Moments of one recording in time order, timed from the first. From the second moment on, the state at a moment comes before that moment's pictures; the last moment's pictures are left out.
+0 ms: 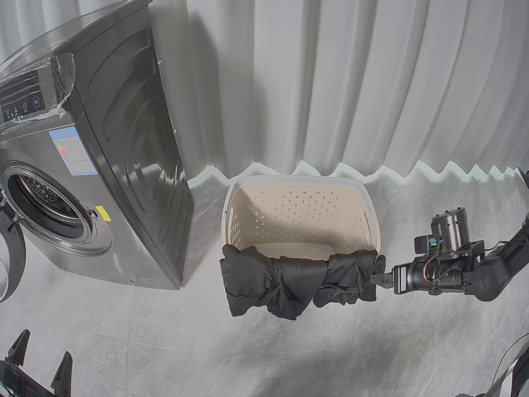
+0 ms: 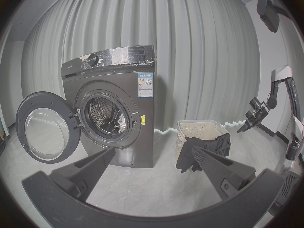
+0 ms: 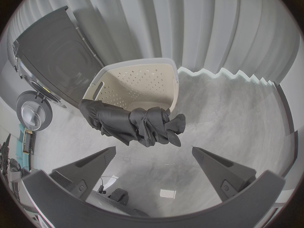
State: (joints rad) left arm 0.00 0.02 -0.02 0.00 -0.01 0.00; right arm 0.31 1.83 -0.58 -0.52 -0.01 0.17
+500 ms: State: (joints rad) left arm 0.00 0.02 -0.02 0.00 -0.01 -0.01; right arm 0.33 2.05 -0.73 -0.54 -0.02 0.23
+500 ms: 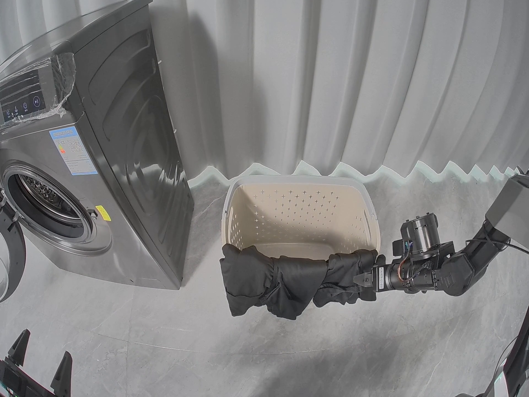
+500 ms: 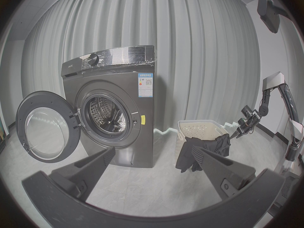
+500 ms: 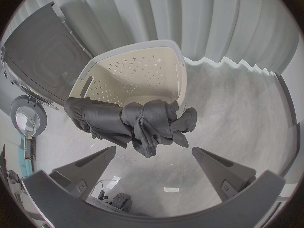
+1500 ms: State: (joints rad) left arm 0.00 0.02 -0.02 0.00 -0.01 -0.01; right arm 0.34 2.25 -0.89 -0.62 -0.09 0.27
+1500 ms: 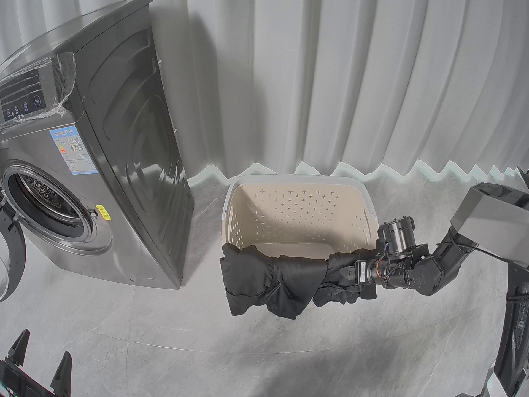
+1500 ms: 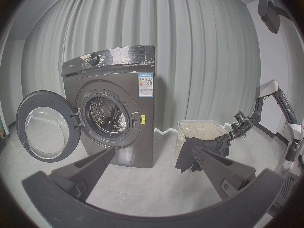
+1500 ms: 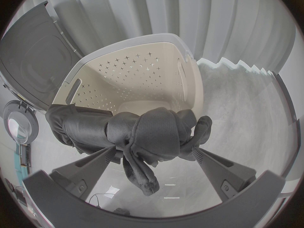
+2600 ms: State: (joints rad) left arm 0.00 0.02 -0.02 0.00 -0.01 -0.01; right arm 0.43 2.07 -0.80 -0.63 -0.11 0.31
